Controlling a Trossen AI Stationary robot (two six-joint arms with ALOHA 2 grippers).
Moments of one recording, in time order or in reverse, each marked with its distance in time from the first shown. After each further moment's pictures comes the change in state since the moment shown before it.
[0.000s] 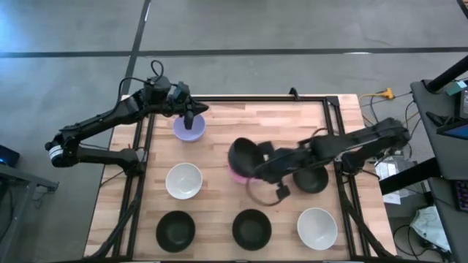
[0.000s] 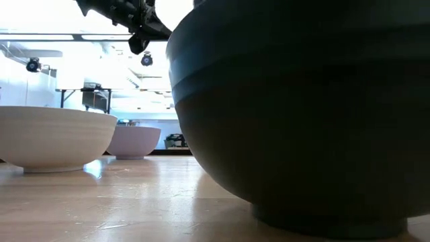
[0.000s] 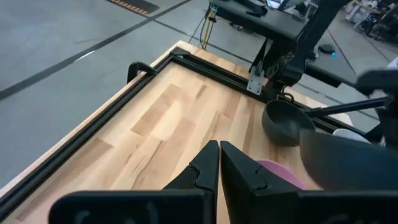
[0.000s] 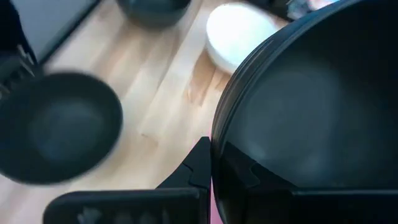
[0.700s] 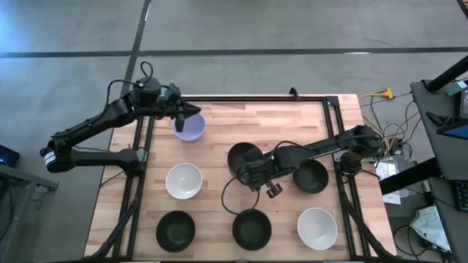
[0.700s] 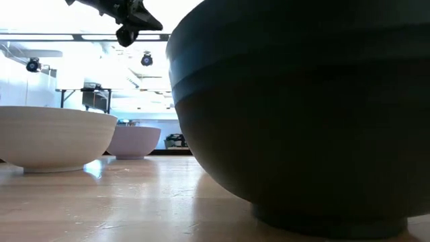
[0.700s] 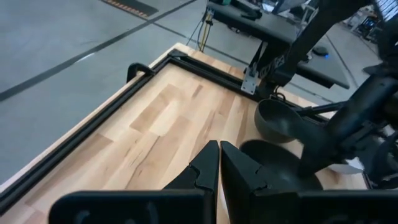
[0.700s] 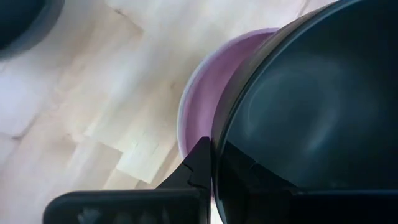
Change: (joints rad) left arm 0.001 -0.111 0.000 -0.098 0.001 -0.007; right arm -0.047 0.300 0.123 -0.276 0.059 -0.158
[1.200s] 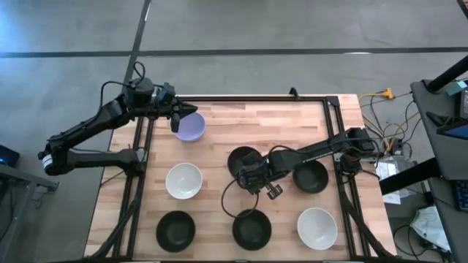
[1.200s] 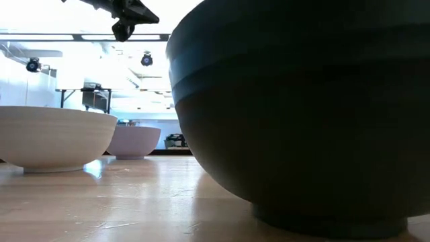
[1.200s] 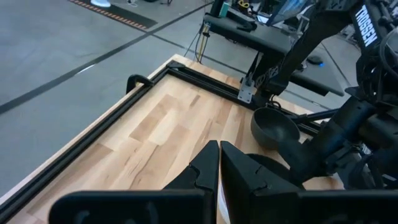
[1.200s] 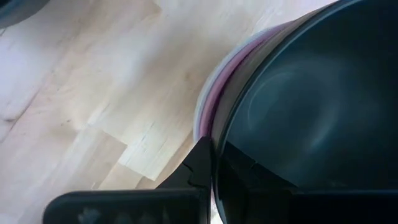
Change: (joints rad) left arm 0.000 -0.047 0.000 0.000 0.000 -0.002; right arm -0.001 0.057 -0.002 -0.021 -0.011 -0.043
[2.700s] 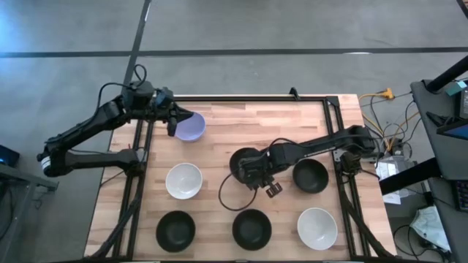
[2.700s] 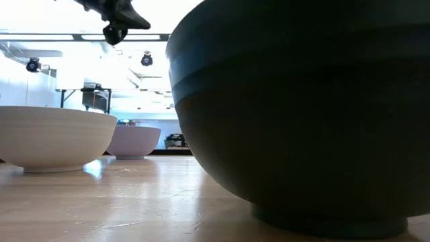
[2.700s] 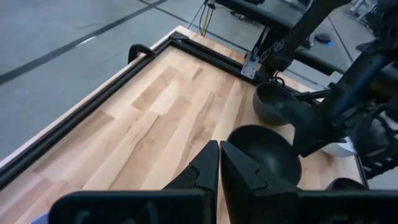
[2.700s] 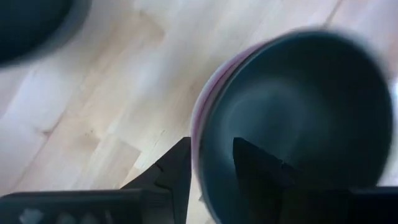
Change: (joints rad) left arm -0.001 -0.035 0.000 -0.143 -0.001 0.002; right arm -0.040 -0.020 0.072 -0.034 -0.102 0.034
